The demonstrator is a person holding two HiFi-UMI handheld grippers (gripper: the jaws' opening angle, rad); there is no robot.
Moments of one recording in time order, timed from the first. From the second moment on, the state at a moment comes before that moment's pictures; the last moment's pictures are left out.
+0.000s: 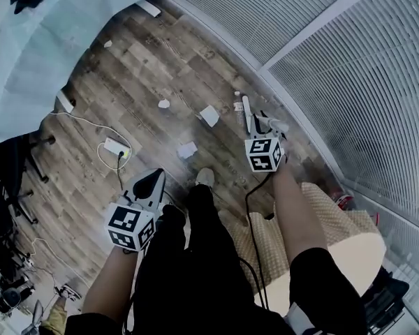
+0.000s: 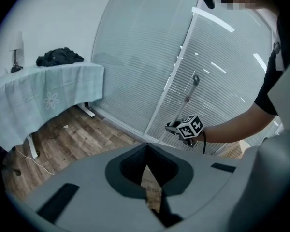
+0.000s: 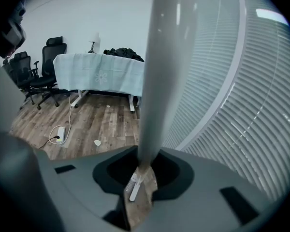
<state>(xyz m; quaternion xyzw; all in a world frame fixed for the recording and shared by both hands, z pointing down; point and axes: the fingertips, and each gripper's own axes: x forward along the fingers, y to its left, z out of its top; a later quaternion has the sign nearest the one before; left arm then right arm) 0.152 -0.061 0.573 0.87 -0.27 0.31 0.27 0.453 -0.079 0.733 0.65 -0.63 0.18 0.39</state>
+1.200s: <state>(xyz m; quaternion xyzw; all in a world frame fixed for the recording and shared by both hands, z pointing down) 0.024 -0.076 0.543 0.84 -0.39 0.23 0.29 0.190 -0.062 0.730 0.48 -0.75 0.16 0.43</state>
